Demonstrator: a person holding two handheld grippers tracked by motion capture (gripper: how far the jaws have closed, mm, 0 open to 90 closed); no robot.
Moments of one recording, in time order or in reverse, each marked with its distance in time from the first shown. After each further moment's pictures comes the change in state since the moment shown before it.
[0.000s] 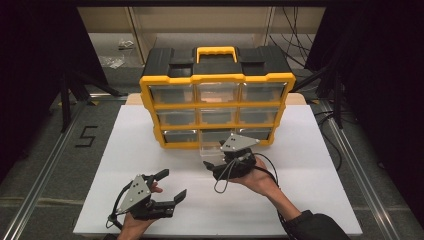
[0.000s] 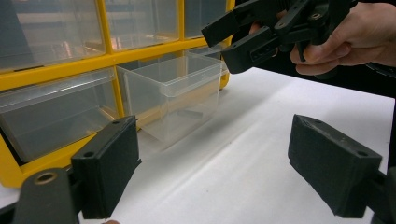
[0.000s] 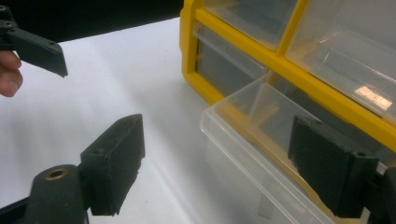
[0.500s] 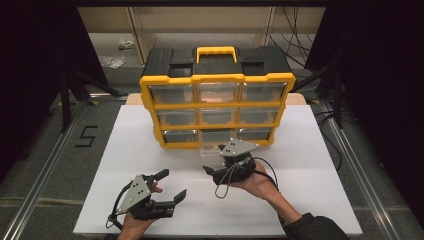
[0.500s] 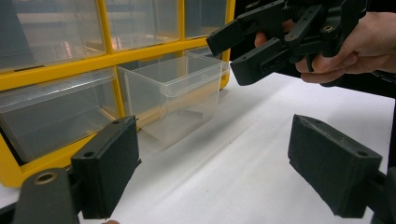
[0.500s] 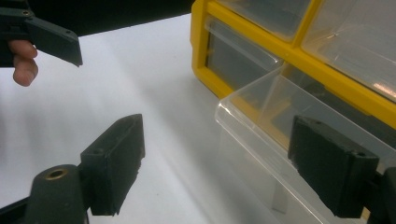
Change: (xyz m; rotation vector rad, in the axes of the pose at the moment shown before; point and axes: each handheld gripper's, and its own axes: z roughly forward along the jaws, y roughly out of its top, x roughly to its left) left arm 0.000 0.000 0.000 -0.002 0.002 0.000; right arm 0.006 -0.008 0.000 0.000 0.025 0.002
